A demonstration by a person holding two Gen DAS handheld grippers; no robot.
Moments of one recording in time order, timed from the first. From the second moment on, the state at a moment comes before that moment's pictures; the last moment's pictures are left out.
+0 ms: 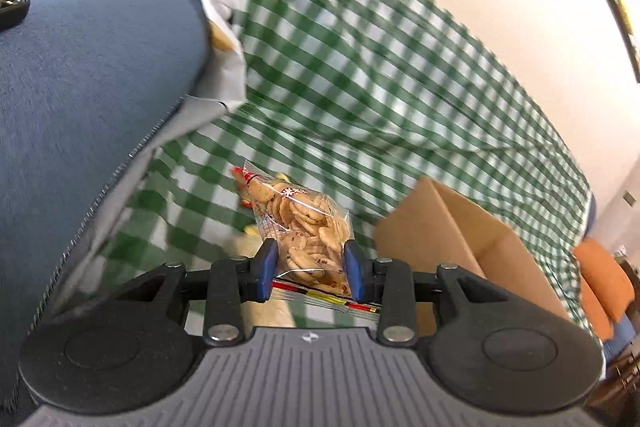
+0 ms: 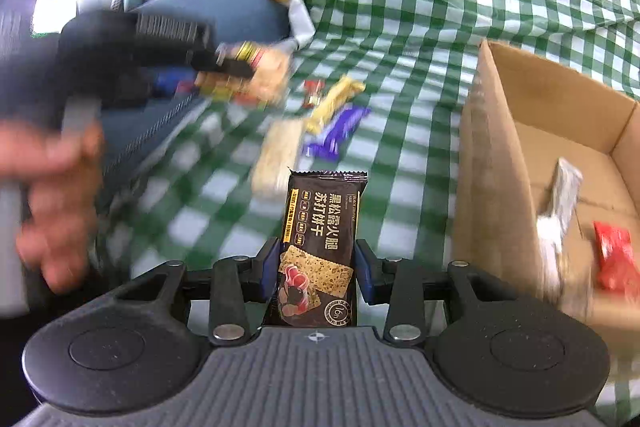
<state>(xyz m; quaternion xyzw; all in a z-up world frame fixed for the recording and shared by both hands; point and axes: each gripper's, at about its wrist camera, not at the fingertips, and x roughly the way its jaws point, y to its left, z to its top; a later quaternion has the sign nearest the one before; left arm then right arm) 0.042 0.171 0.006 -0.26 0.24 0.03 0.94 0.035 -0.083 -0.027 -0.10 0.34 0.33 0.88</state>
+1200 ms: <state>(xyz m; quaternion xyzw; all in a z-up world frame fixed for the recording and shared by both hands) 0.004 0.123 0.012 -0.22 0.23 0.02 0.95 0.018 -0.186 0.041 -0.07 0.18 0.28 0.94</state>
